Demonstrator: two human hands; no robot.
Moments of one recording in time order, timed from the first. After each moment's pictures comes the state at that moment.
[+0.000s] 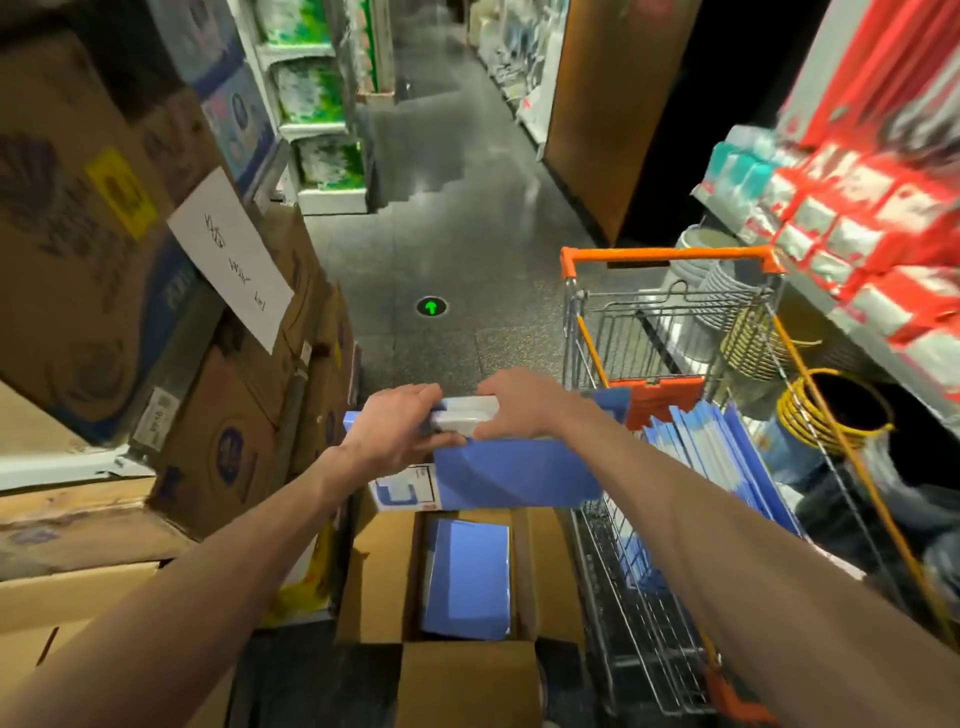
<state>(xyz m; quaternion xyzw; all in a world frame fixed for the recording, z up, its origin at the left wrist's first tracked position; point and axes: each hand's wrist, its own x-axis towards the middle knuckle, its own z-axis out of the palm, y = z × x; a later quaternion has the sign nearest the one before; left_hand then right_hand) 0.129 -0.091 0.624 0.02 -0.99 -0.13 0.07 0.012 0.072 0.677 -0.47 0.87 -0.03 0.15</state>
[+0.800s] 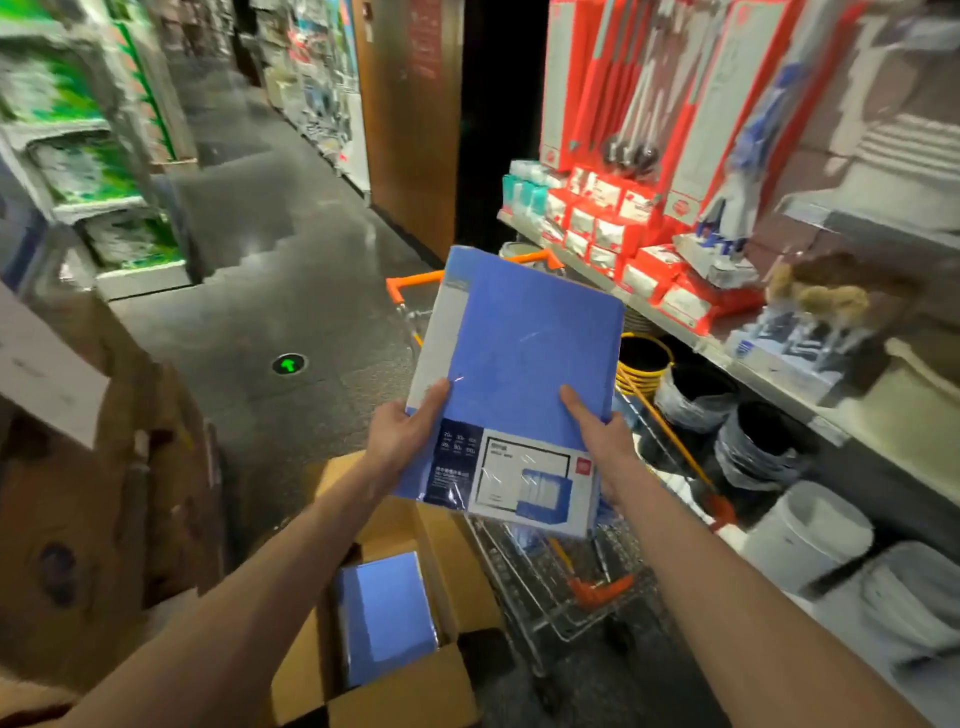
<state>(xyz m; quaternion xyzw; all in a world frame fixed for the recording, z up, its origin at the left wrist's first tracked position) 0.110 0.098 0.681 0.19 -0.74 -0.65 0.01 0.065 0.347 0.665 0.20 0.71 -0.68 0.03</state>
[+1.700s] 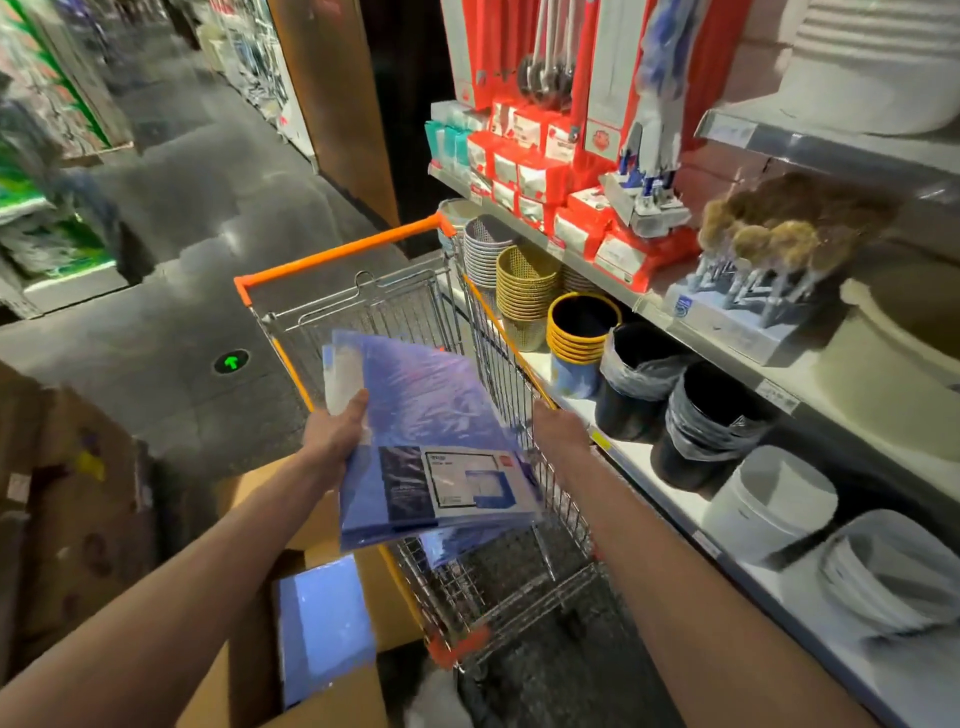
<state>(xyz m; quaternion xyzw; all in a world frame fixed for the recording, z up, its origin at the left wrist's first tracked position) -0.065 0.273 0.611 0.36 -0.72 -0.59 0.01 -0.077 0.553 0.613 0.20 0.82 -0.52 0.13</state>
